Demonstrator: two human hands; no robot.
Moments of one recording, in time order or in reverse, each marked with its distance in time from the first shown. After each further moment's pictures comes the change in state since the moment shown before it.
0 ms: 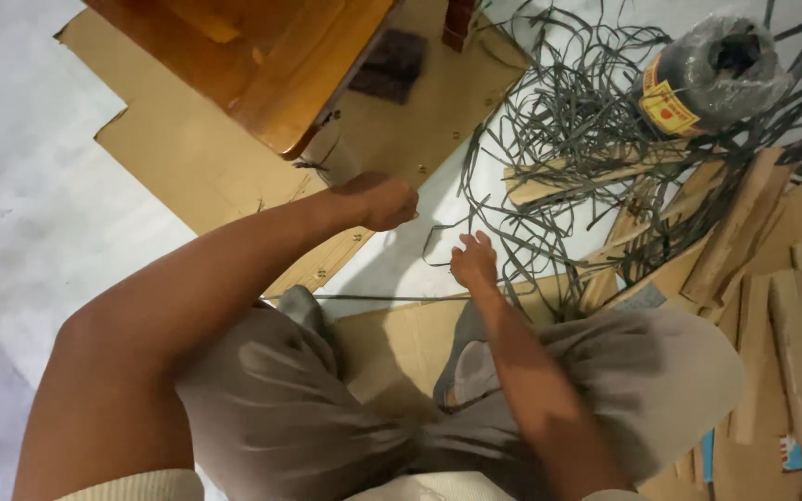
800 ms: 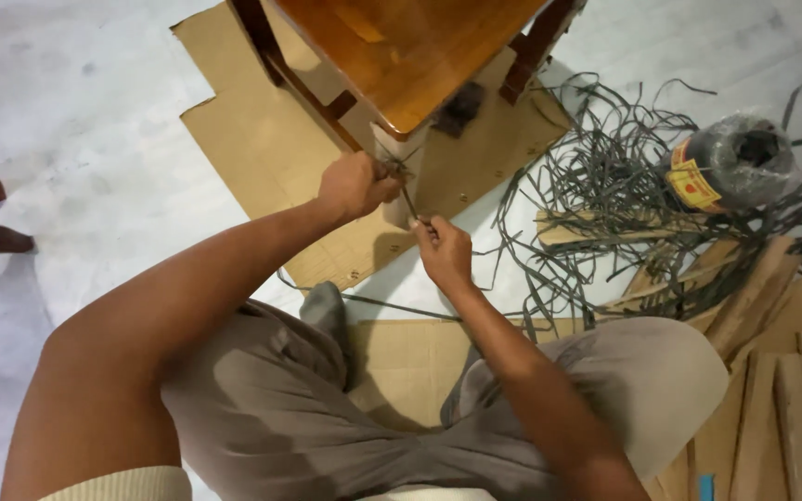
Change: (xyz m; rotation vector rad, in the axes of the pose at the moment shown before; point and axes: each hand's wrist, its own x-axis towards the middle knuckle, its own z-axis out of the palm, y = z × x) left_hand -0.131 -0.005 -0.031 -0.261 0.601 -0.550; right_hand -0.098 -0.196 -0.071 0.552 0.182 -0.629
